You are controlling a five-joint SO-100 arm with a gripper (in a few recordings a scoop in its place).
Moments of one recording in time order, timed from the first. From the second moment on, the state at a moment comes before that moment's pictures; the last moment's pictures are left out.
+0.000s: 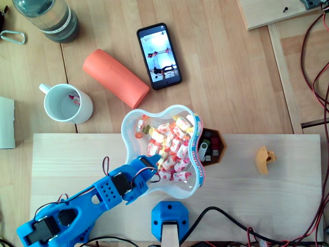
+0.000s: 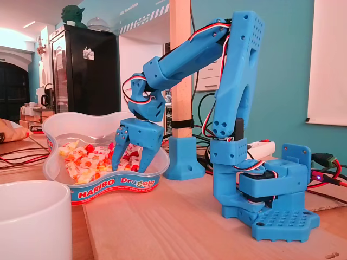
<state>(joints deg) 59.4 98.5 120.4 49.9 -17.9</state>
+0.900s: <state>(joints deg) 59.4 98.5 121.2 49.8 -17.9</state>
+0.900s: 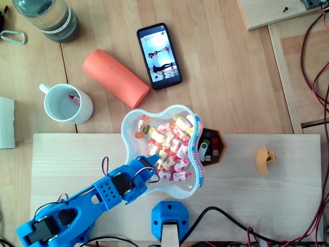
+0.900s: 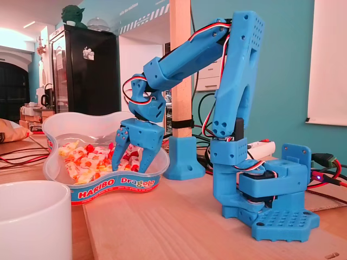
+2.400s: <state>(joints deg) 59.2 98.5 115.7 58.3 -17.9</state>
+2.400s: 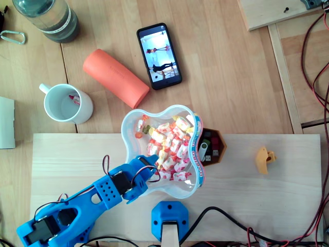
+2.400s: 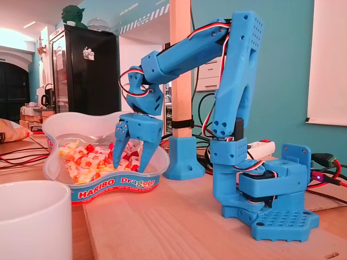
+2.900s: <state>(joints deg) 59.2 98.2 115.8 59.2 -18.7</state>
